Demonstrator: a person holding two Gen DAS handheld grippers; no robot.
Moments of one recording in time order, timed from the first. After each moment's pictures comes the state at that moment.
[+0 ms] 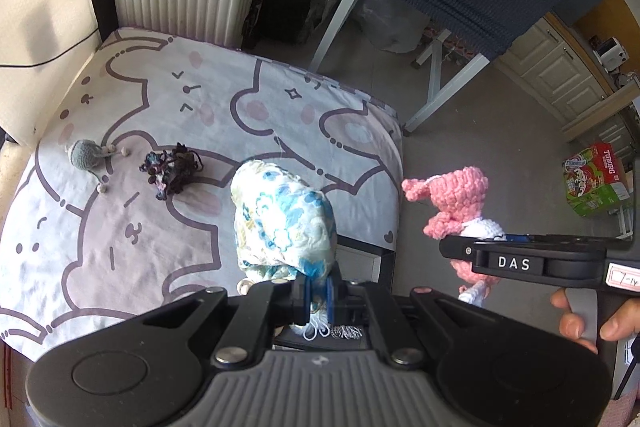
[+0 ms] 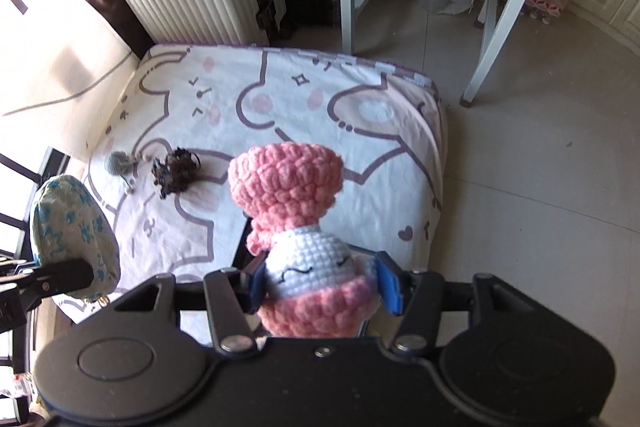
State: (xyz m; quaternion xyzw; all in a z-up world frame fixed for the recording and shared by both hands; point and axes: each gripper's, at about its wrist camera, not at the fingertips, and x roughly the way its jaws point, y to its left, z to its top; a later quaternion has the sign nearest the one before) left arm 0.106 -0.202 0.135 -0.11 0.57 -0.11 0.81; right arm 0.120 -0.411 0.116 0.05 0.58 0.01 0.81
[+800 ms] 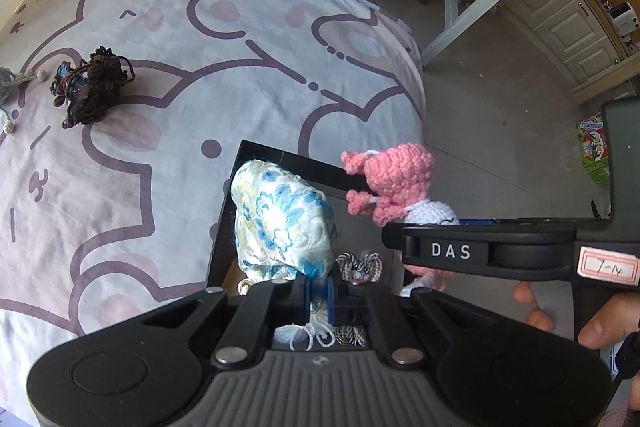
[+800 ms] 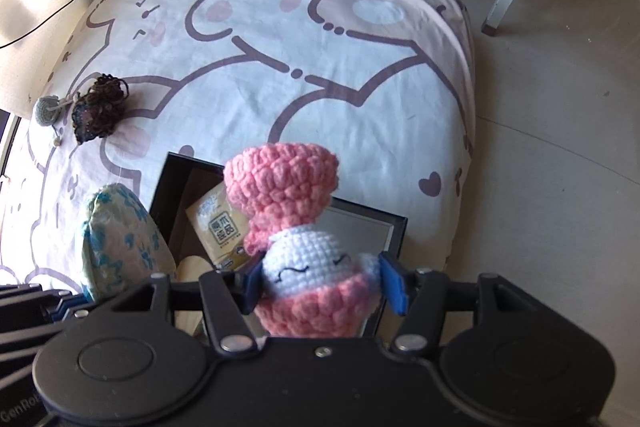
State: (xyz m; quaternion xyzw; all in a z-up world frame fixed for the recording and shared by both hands) left arm 0.123 -0.259 -0.046 -0.10 0.61 -0.13 0.78; right arm 0.138 -0.416 -0.065 0.06 0.63 0.01 0.78
